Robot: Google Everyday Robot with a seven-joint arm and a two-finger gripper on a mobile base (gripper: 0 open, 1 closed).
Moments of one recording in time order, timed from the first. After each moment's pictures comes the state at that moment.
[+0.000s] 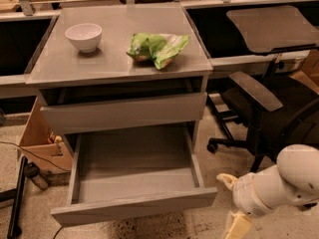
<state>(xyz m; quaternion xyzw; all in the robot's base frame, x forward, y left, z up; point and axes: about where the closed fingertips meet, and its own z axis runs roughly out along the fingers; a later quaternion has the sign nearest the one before) 0.362 -0.171 0.623 -0.59 0.76 0.20 0.19</state>
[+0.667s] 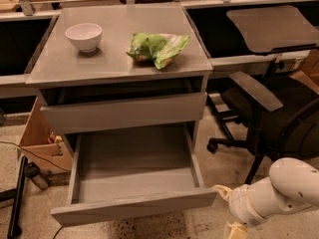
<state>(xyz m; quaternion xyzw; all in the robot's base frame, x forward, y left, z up) 0.349 -0.167 0.571 -0.61 0.74 0.23 0.19</state>
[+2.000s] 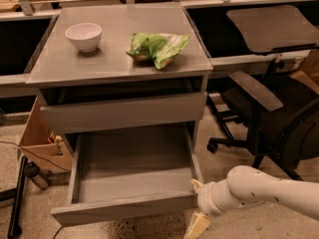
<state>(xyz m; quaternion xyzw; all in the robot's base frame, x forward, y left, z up) 0.410 -0.109 0.482 -0.60 0.75 0.20 0.22</state>
